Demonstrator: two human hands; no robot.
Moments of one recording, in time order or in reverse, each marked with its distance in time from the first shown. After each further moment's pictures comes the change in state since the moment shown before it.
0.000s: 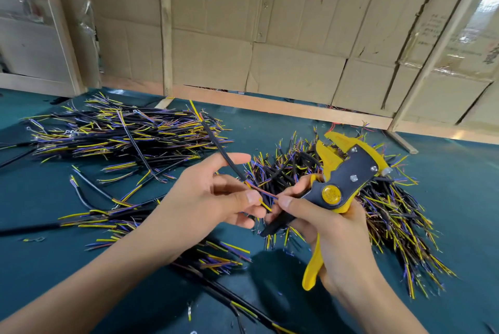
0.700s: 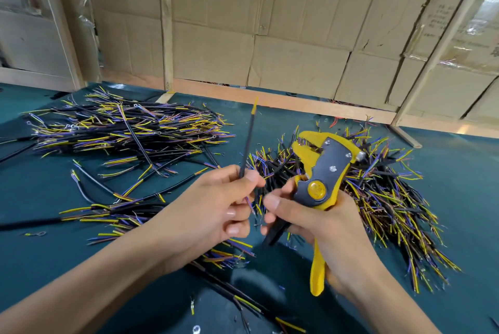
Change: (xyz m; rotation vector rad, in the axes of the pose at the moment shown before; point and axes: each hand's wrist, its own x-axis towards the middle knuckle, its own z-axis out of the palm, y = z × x) left_hand 0.001 -0.007 0.011 -0.251 -0.026 -0.247; right_hand -0.001 0.003 0.001 -0.017 -0.103 0.153
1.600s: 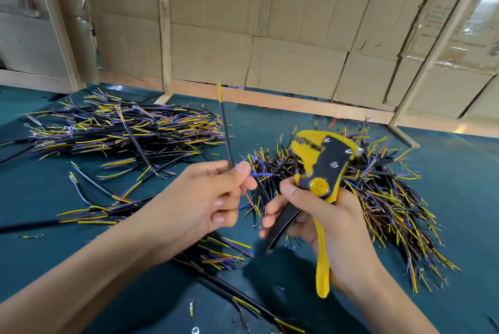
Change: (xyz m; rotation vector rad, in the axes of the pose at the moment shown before) left_hand -0.001 0.013 -0.008 0.048 -0.004 0.048; right_hand 0.002 -0.001 -0.004 0.069 0.023 0.045
